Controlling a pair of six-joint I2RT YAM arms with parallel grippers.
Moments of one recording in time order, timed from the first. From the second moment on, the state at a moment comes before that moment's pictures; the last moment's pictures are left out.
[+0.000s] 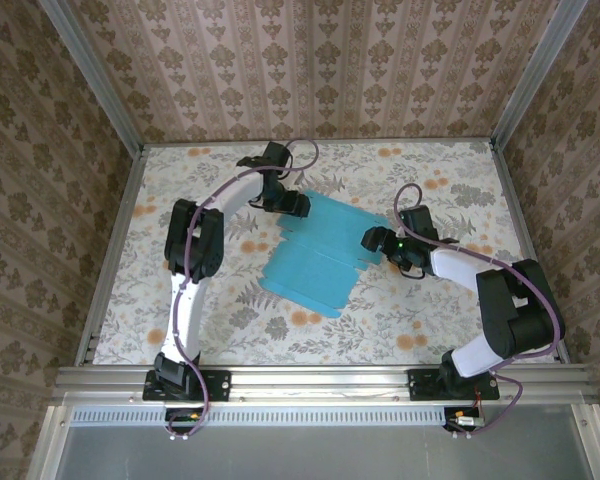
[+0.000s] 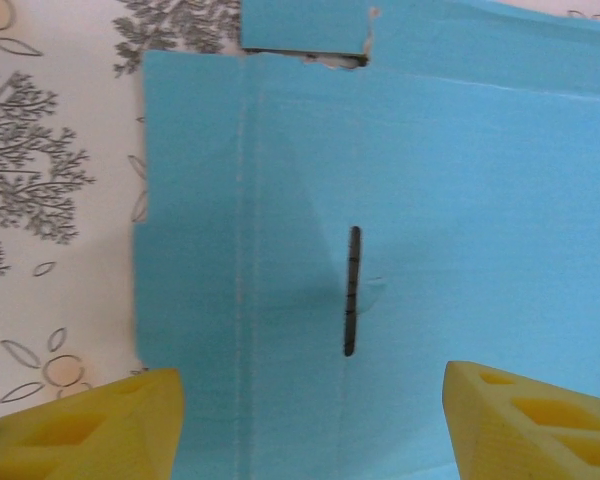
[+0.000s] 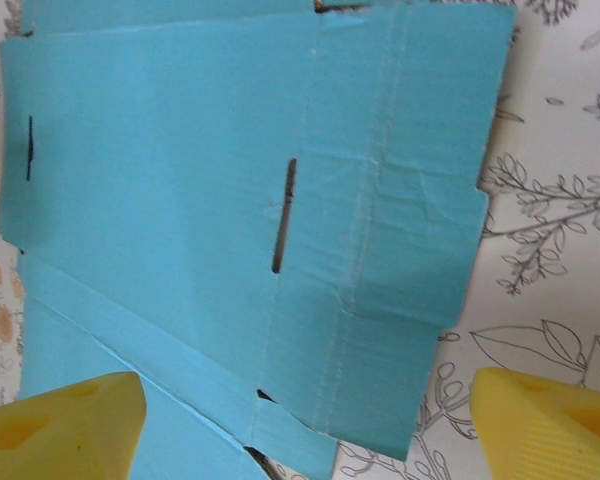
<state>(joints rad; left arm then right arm) -0.47 2.28 1.90 -0.83 0.26 -0.09 0.22 1.53 0.72 -0.08 -0.26 0.71</state>
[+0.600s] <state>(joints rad) -0.44 2.28 1.89 -0.79 0.25 -0.10 0.24 1.65 0.84 -0.15 -0.18 0.73</state>
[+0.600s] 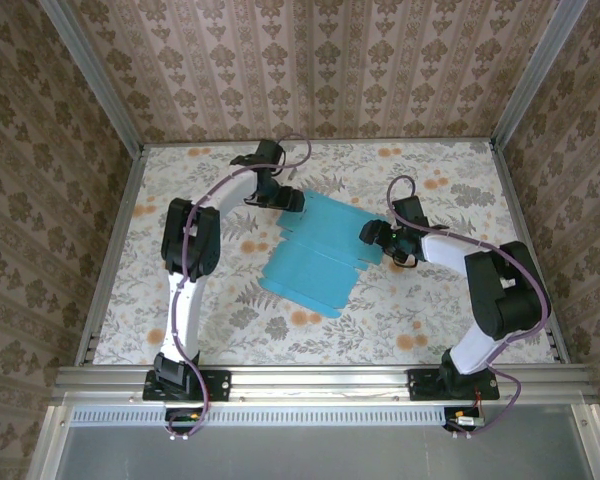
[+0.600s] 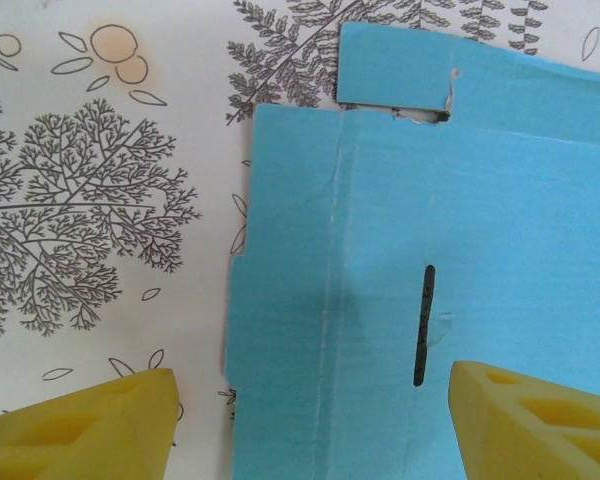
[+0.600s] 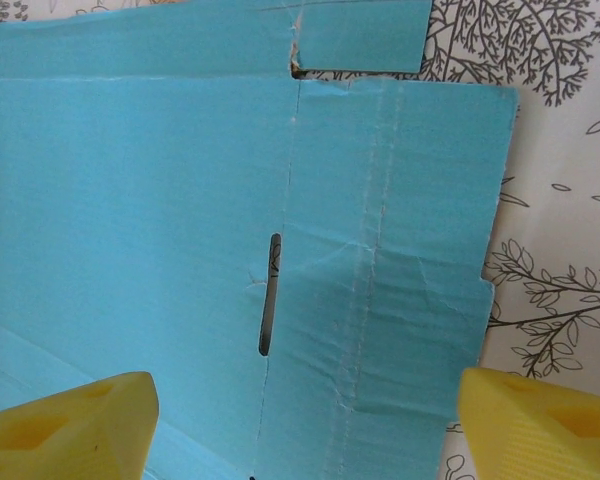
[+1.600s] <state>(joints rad) -0.44 2.29 1.81 -0.69 0.34 -0.13 0.26 1.75 0.87 -0.01 -0.22 0.79</state>
